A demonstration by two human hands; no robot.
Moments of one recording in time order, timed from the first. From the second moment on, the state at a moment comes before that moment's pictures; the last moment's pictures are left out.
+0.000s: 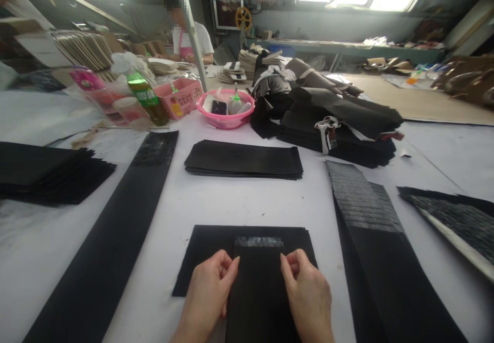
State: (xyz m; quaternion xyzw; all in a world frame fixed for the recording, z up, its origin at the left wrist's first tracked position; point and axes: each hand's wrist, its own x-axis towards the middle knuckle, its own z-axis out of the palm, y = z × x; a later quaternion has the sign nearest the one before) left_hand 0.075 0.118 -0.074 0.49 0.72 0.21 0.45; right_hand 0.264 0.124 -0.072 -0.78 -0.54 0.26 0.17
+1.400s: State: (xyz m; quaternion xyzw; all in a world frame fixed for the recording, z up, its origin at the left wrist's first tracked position) left_hand 0.080 0.121 -0.061 0.52 0.73 0.17 0.41; right_hand 0.262 0.125 -0.060 -0.78 -0.57 0.22 0.15
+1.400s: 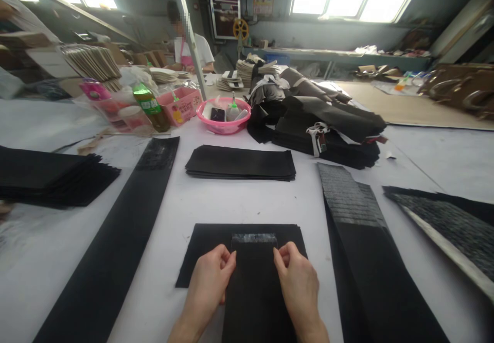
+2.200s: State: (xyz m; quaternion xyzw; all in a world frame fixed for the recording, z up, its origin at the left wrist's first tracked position) left_hand 0.093 0.114 -0.062 0.82 0.57 0.10 0.01; right_hand 0.268 0.123 -0.049 -0.76 -0.63 0.14 0.10
